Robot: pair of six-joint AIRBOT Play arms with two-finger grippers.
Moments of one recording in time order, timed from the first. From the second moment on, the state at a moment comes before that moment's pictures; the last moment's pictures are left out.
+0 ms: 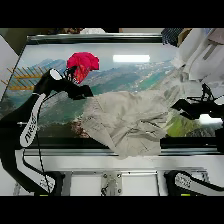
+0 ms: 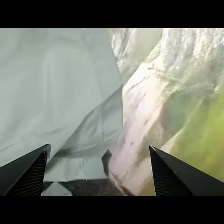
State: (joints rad) left arm -0.09 -1.80 1.53 0.99 -1.18 -1.41; right arm -0.44 -1.33 0.96 -1.03 1.03 1.38
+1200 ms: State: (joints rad) left arm -0.10 -1.61 1.65 0.95 -1.12 -1.40; right arm -0.19 -1.39 1.25 -0.98 0.89 1.35
